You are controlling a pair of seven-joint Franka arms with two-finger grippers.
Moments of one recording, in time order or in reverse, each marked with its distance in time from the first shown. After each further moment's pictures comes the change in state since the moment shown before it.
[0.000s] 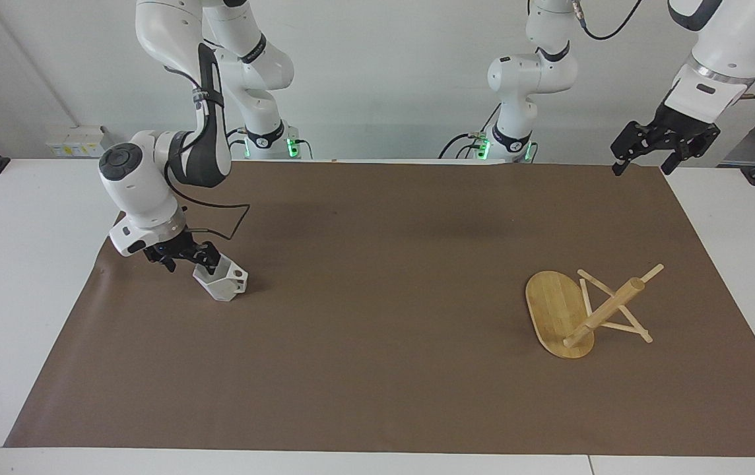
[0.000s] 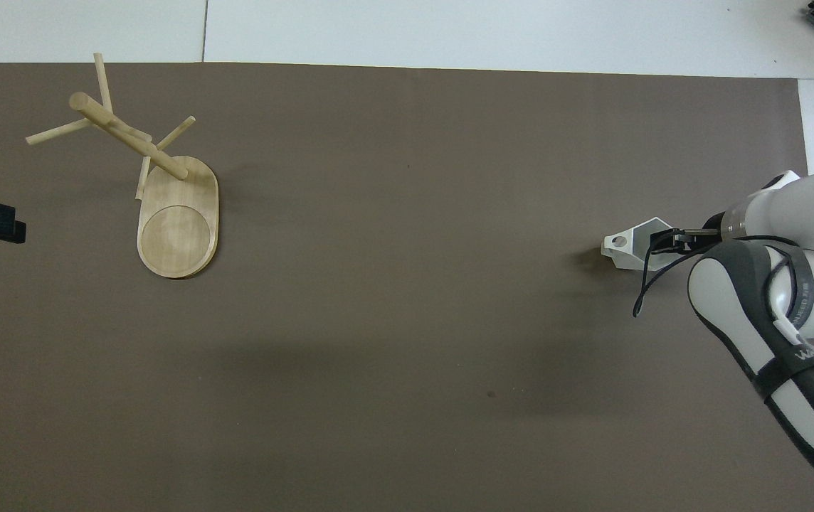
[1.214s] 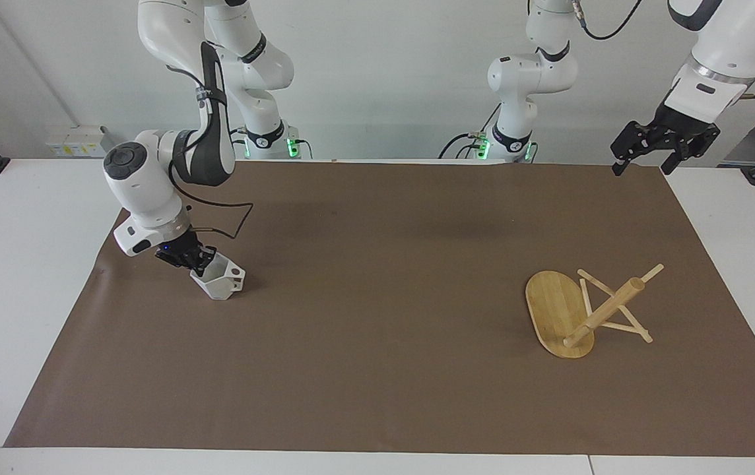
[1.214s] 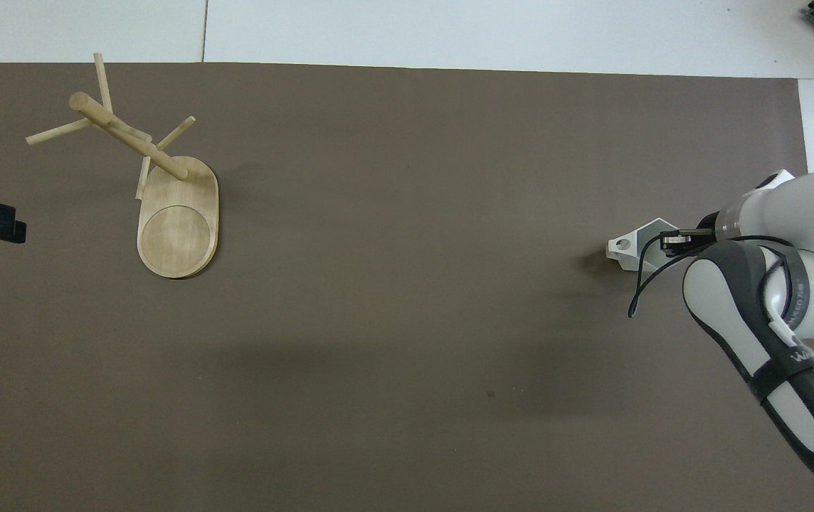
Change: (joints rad) left arm 0.000 0.000 0.000 0.000 0.000 0.000 0.000; right arm 0.000 -0.003 0.011 -0.001 0.008 0.000 0.000
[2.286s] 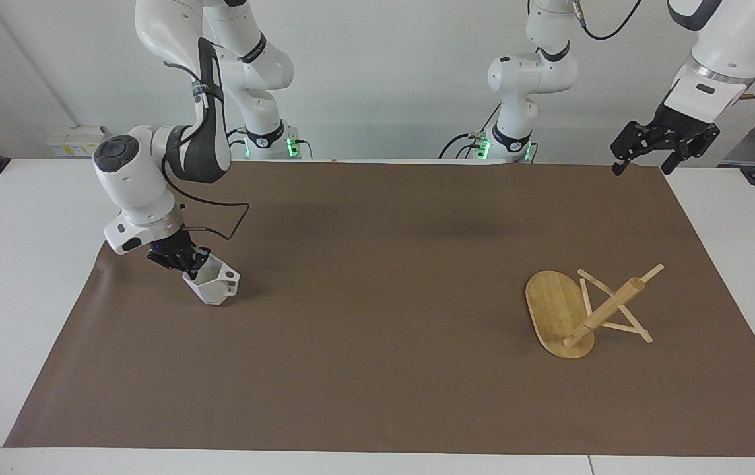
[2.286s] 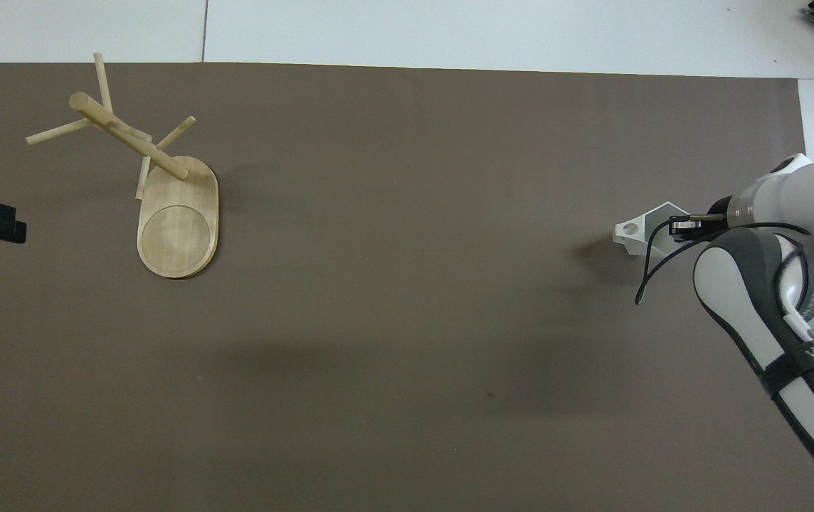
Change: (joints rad) left arm 0.000 0.000 0.000 0.000 0.000 -0.001 0.000; right arm 0.000 0.003 -0.002 0.077 0.000 -0.041 0.005
